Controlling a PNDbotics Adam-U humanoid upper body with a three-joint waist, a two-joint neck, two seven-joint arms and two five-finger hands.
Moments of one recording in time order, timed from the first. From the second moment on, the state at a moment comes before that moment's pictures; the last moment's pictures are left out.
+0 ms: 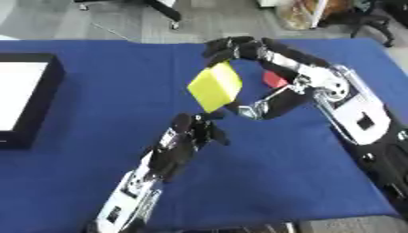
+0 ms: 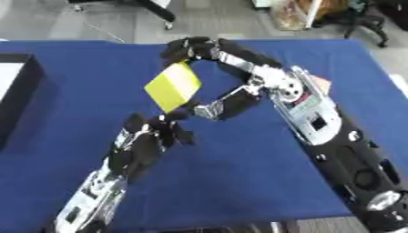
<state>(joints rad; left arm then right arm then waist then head) -0.37 -0.01 -0.46 -1.46 0.36 -0.08 -0.38 -0.62 -0.41 0.34 -1.70 0.10 -0.31 0.46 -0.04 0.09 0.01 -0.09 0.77</state>
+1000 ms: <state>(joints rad) -0.40 -0.04 -0.46 -1.44 0.39 -0.08 -0.37 -0.60 -0.37 0.36 -1.67 0.10 -0.33 0.51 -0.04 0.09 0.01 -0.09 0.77</state>
